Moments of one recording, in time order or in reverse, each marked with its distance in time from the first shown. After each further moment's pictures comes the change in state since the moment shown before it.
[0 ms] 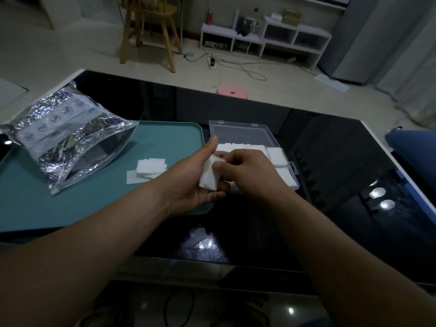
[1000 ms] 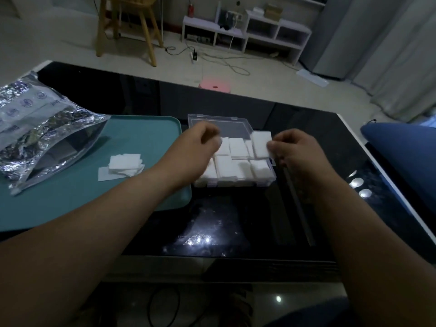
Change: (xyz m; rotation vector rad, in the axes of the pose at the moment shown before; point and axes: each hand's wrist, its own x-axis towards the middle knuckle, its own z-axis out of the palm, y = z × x) left_hand 0.041 -0.001 0.022 0.868 0.293 0.507; right_hand -0.002 0.044 -0.108 0.094 0.367 0.165
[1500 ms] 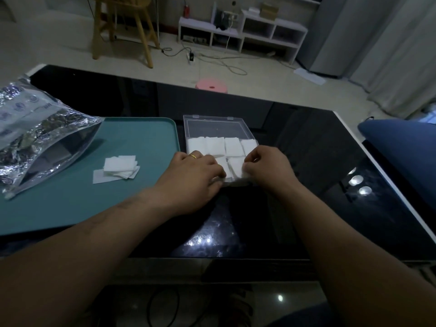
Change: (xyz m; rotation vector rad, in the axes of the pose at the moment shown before) left_hand -0.016 -0.033 0.017 0.937 -0.179 0.389; right_hand 0.011 0.029 0.039 -0.515 -0.037 -0.096
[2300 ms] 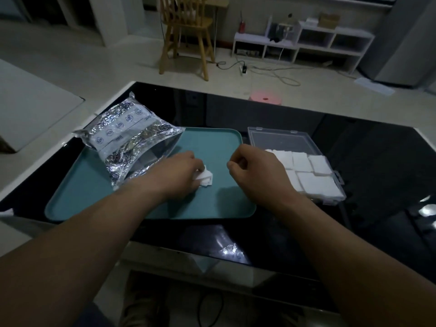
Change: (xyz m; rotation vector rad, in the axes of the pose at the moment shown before) left_hand -0.076 -0.144 -0.050 0.052 -0.192 -0.296; right_hand -0.041 -0.129 0.078 0.000 0.009 -0.565
